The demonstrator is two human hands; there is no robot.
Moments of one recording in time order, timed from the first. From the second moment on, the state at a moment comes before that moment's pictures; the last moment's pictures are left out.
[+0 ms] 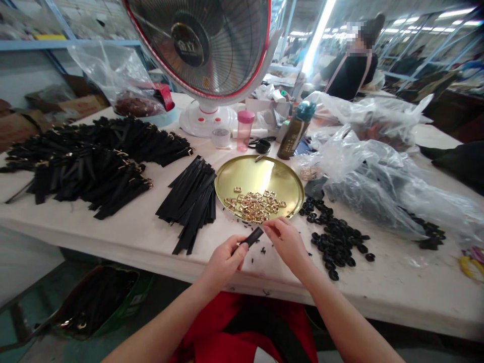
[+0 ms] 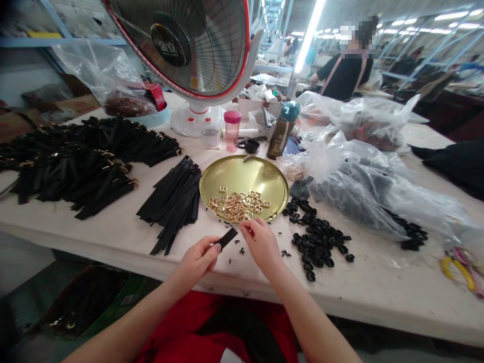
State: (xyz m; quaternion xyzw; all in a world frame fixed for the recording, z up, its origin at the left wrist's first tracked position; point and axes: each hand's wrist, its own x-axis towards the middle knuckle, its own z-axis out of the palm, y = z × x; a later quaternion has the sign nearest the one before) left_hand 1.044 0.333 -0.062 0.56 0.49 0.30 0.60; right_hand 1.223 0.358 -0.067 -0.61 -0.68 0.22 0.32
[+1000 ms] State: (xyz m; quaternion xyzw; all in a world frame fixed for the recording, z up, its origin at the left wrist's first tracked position) left_hand 1.060 0.293 -0.031 0.50 0.43 0.24 0.71; right_hand 1.211 0.259 -0.049 -0.48 -0.40 0.60 0.49
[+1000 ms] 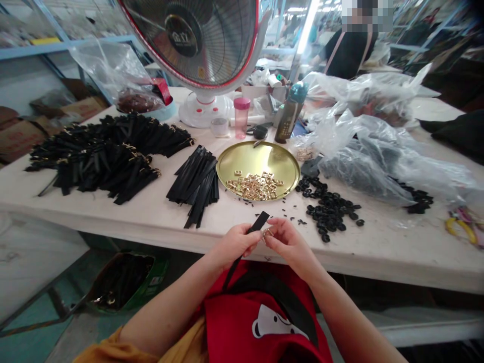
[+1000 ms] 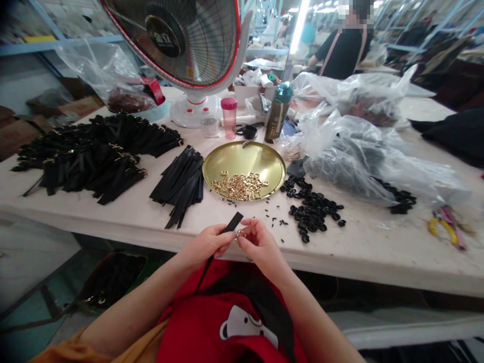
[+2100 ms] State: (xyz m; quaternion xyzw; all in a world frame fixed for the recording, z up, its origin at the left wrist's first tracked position) left_hand 1.059 0.282 -0.044 0.73 0.45 0.15 0.49; right_hand 1.197 0.256 -0.070 -0.50 -0.12 0.60 0.61
